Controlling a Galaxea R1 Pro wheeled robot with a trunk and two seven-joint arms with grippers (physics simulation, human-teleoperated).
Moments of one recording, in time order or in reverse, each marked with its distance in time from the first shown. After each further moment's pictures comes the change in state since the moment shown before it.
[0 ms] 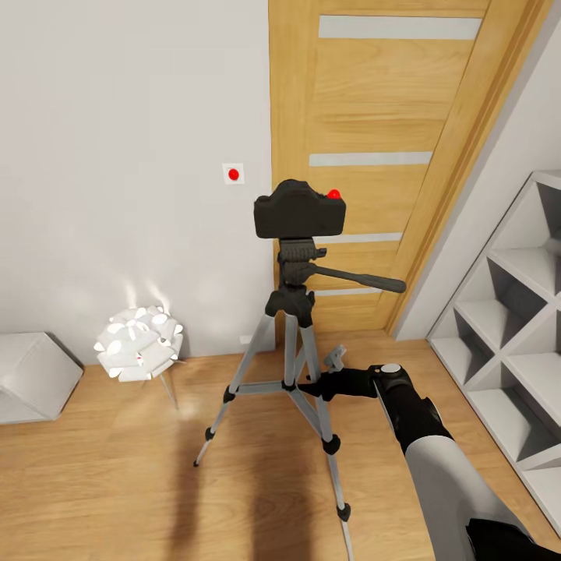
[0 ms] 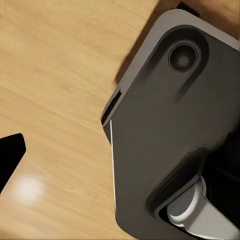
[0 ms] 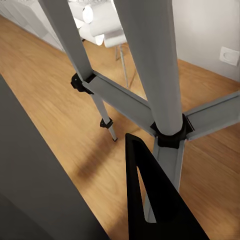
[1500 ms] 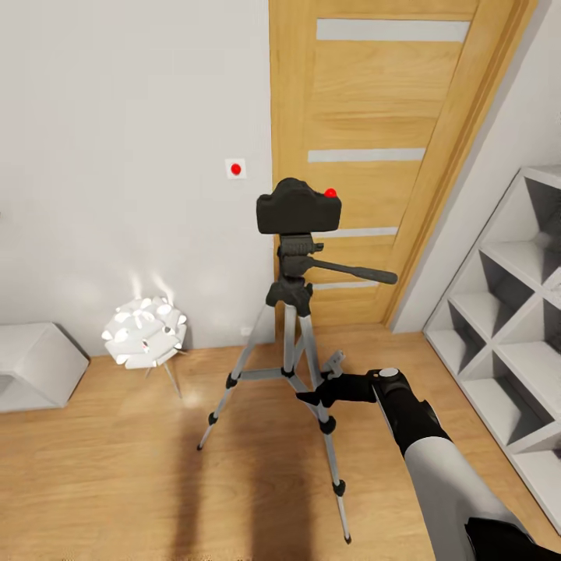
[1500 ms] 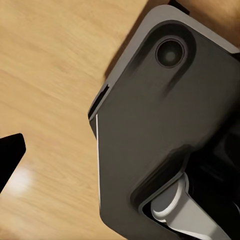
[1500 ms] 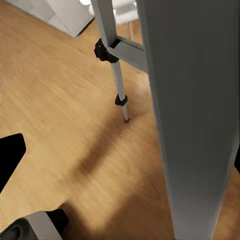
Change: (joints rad) left arm 0.001 -0.024 0.000 0.000 0.047 -0.009 -0.003; right arm 0.000 0.000 -0.001 0.042 0.028 -0.008 -0.003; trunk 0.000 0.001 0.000
